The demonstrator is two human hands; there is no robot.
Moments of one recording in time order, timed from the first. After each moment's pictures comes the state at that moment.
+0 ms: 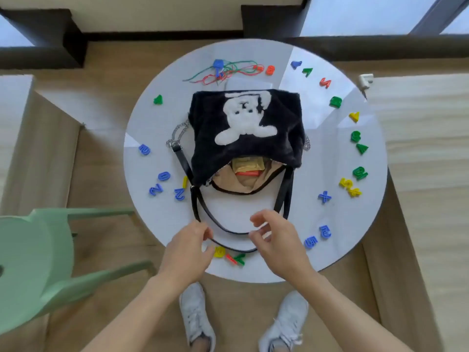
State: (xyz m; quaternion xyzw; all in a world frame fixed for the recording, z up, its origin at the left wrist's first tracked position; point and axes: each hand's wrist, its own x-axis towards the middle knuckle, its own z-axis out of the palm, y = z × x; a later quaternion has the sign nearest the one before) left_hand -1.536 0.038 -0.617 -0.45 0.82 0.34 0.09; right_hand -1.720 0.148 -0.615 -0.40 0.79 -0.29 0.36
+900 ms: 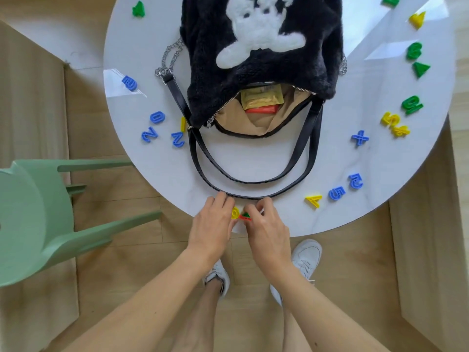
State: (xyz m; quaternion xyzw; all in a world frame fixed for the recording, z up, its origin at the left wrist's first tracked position) left_hand -1.539 0.094 -0.698 -0.39 0.88 0.23 0.15; right_hand -1.635 0.190 -0.715 -0.43 0.86 -0.11 0.25
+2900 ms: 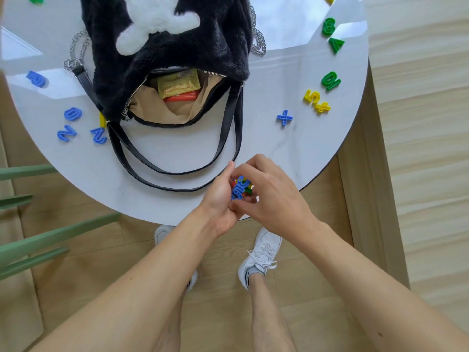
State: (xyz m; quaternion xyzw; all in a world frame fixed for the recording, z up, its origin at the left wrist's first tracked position) left_hand -1.701 0.146 -0.657 -0.52 0.09 0.85 0.03; right_hand -1.792 0.228 -0.637 -0.51 0.78 -0.18 0.32
